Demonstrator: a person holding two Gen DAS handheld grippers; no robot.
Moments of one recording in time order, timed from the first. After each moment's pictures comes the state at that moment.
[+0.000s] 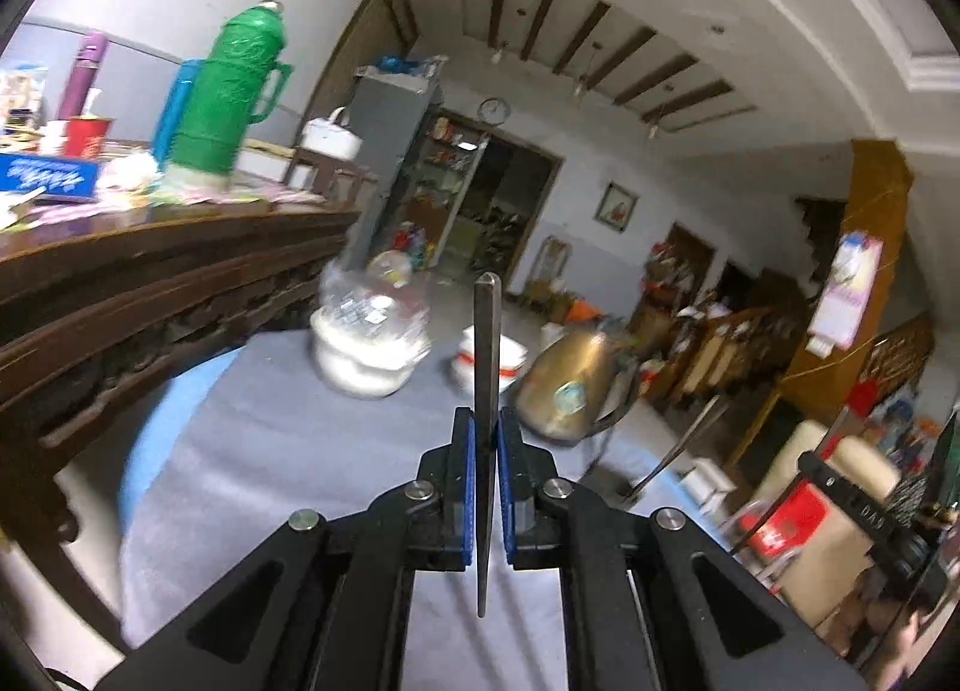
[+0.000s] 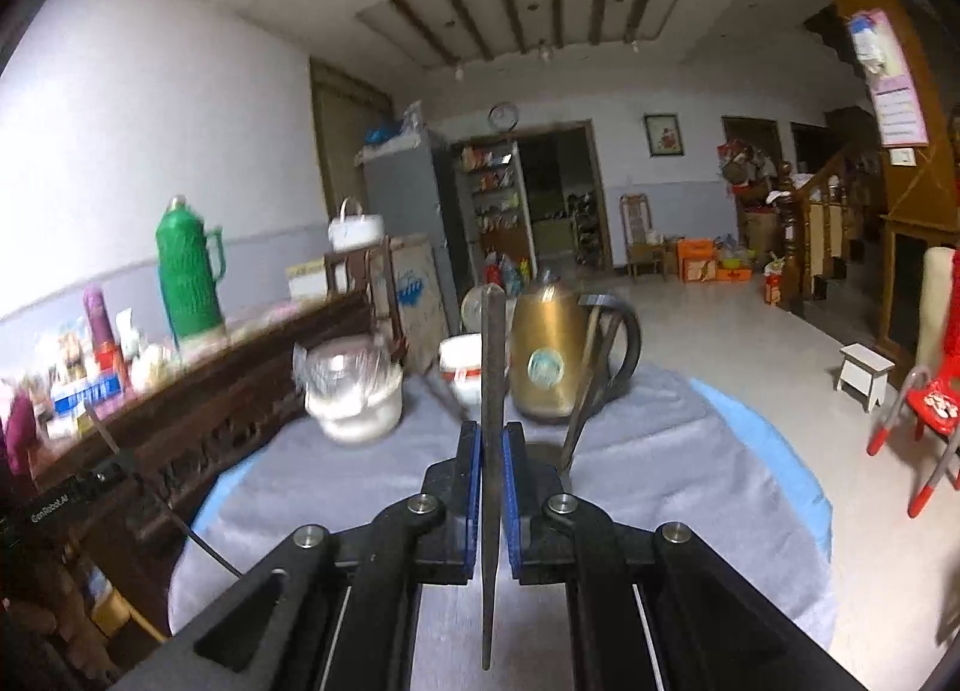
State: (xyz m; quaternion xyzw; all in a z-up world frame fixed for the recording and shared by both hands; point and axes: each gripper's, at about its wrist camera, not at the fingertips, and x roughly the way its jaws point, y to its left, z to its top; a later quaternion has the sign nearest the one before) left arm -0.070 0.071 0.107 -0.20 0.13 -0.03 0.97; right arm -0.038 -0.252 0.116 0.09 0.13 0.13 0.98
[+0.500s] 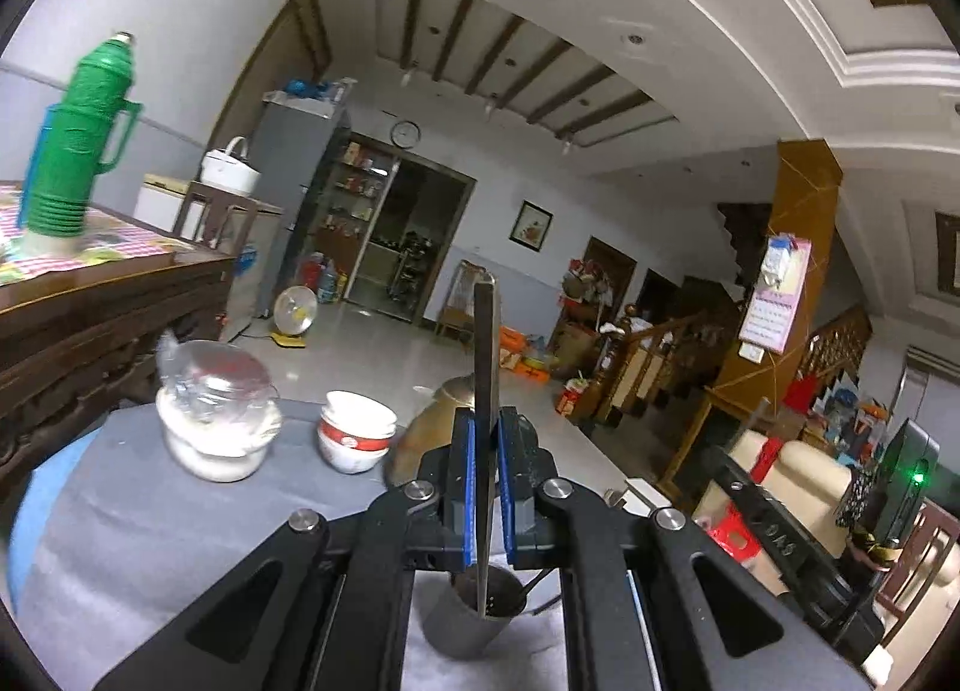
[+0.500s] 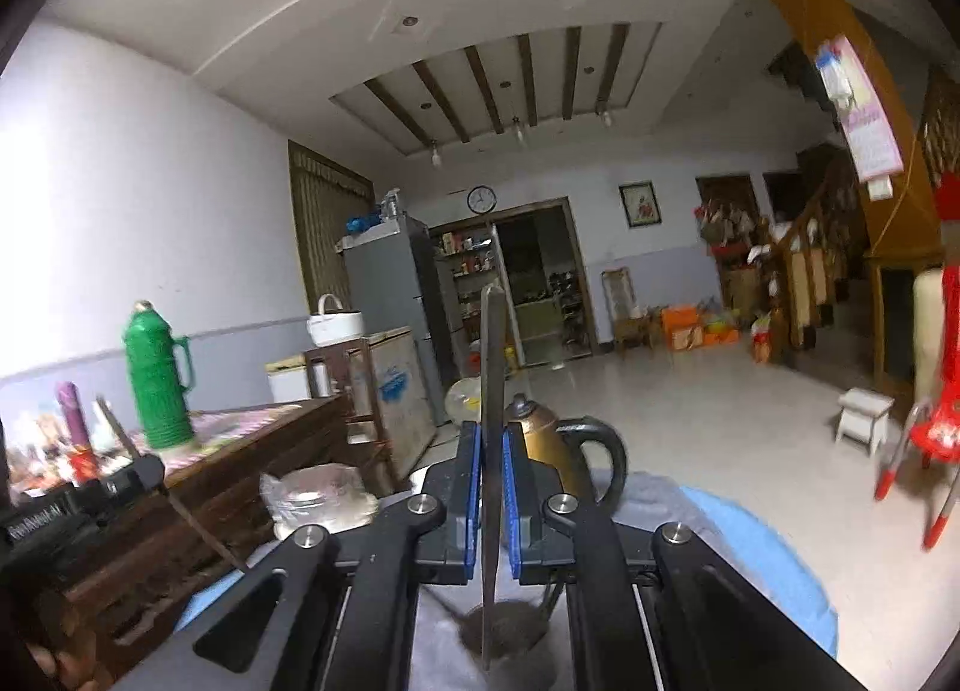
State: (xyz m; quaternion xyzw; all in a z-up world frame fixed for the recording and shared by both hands) left arm 0.038 -0.021 0.159 -0.18 0.09 -0.12 0.97; right arm 0.048 -0.255 0.152 0.10 0.05 0.10 0.99
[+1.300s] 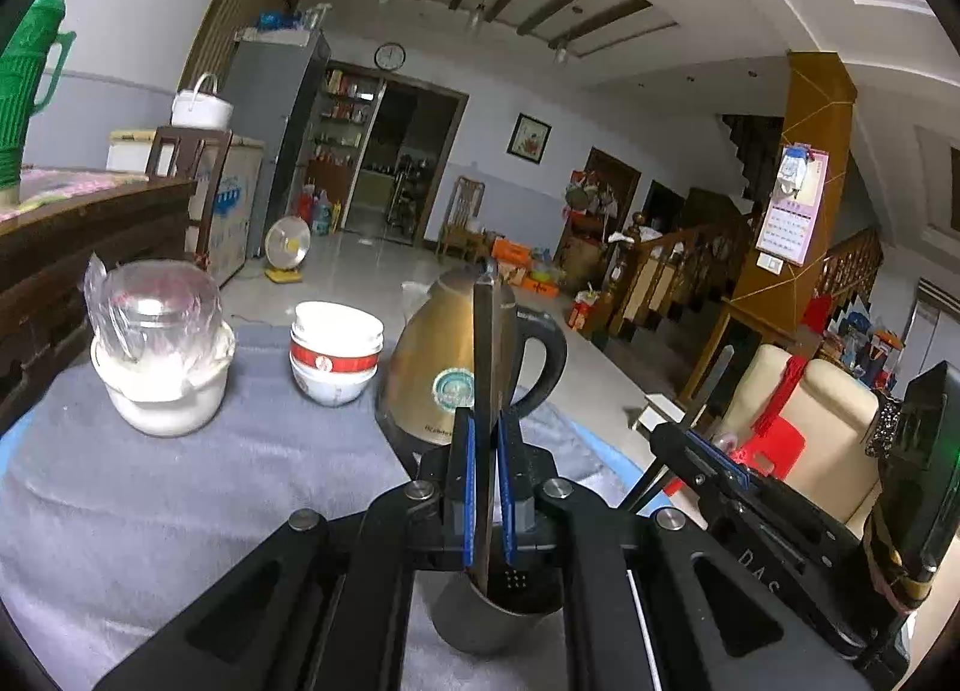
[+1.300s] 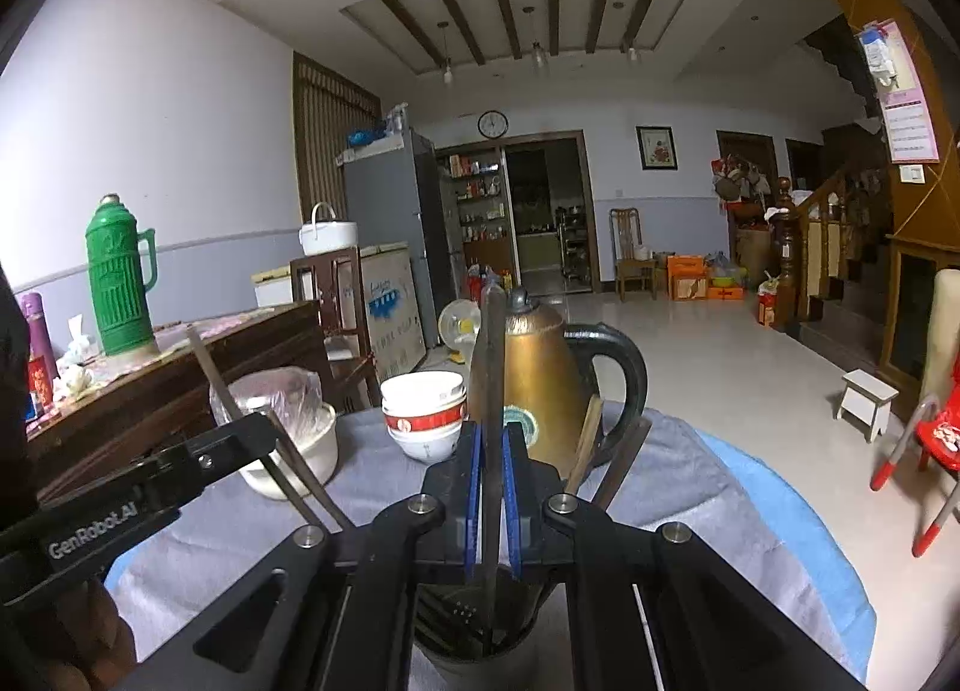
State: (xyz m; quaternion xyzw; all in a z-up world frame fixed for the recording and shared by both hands) left arm 0.130 -0.061 0.093 -0.14 0.20 -0.13 0.96; right arm 0.125 -0.232 0.081 0.05 0.14 0.12 0.98
